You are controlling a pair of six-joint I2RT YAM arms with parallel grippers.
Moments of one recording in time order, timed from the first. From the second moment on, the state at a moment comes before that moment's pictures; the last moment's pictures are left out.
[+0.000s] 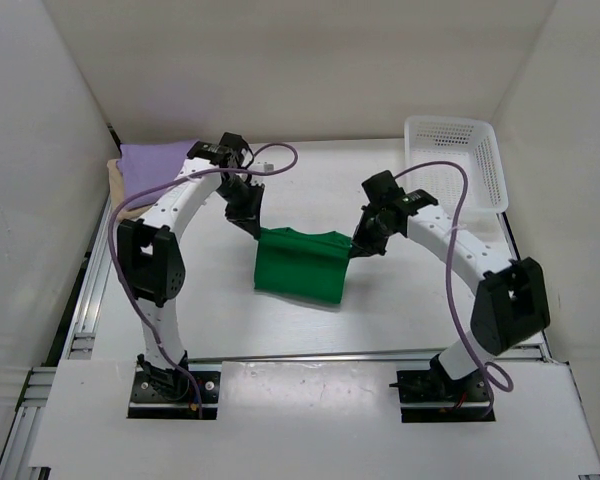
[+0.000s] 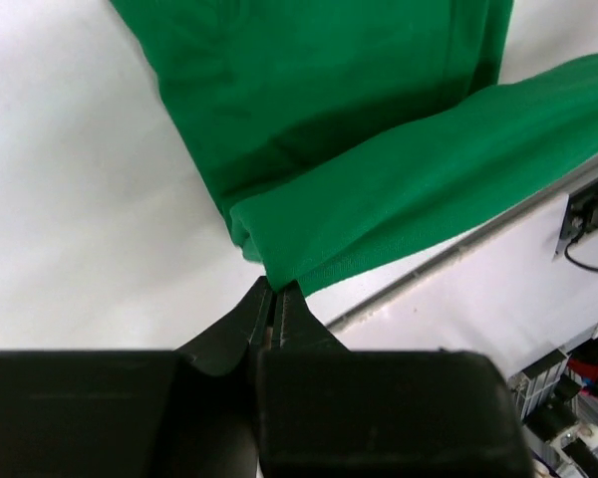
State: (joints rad) left arm -0.33 1.93 1.80 -1.24 0.39 -0.01; right arm 0.52 1.53 1.24 -0.85 -0.13 0.84
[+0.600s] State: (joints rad) left arm -0.30 2.18 1.92 -1.07 0.34 0.00; right arm 0.38 1.95 1.52 -0.81 -0.13 0.77
